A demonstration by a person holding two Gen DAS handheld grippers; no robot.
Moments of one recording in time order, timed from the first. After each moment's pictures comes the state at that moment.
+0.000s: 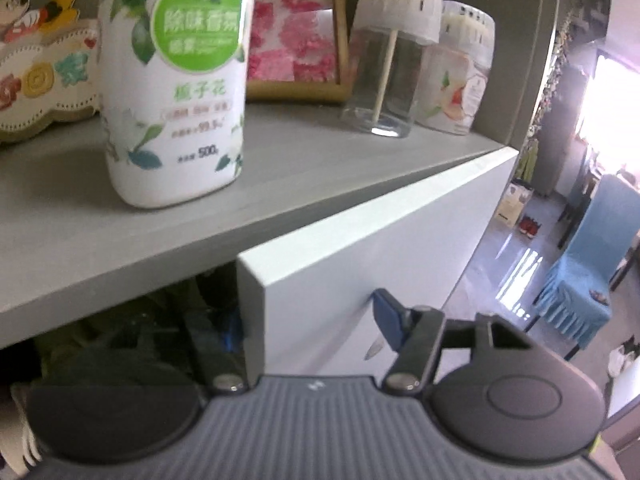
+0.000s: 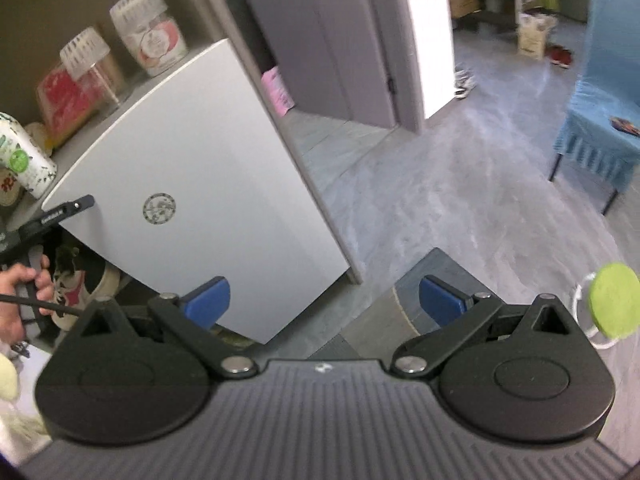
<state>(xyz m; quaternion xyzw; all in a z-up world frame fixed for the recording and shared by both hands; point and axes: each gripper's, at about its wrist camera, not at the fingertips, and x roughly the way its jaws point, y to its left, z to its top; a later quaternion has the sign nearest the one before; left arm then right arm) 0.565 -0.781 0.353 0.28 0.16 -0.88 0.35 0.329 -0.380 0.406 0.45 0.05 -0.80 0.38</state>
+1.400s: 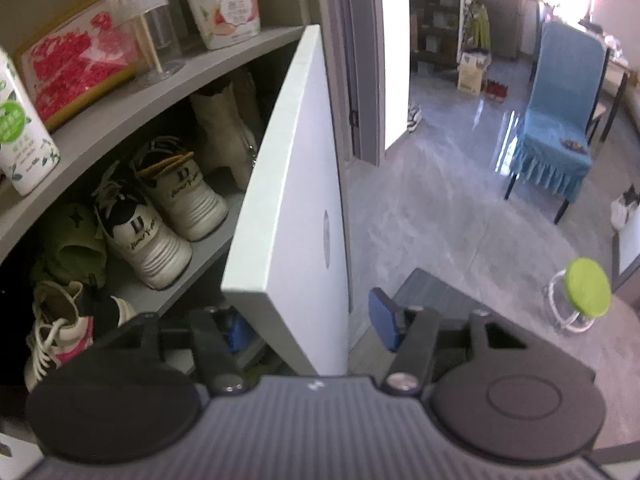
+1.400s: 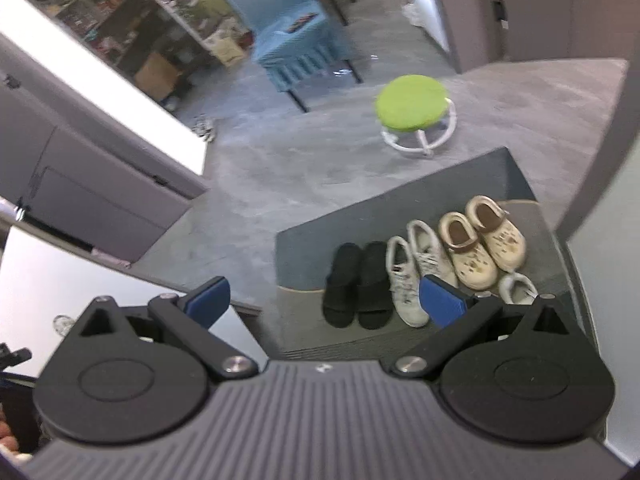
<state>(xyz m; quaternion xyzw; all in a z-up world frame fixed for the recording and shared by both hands) 0.484 -0.549 0.379 0.46 0.05 -0.83 0.30 0.512 -0.106 0.298 0.47 -0.28 -0.84 0.00</state>
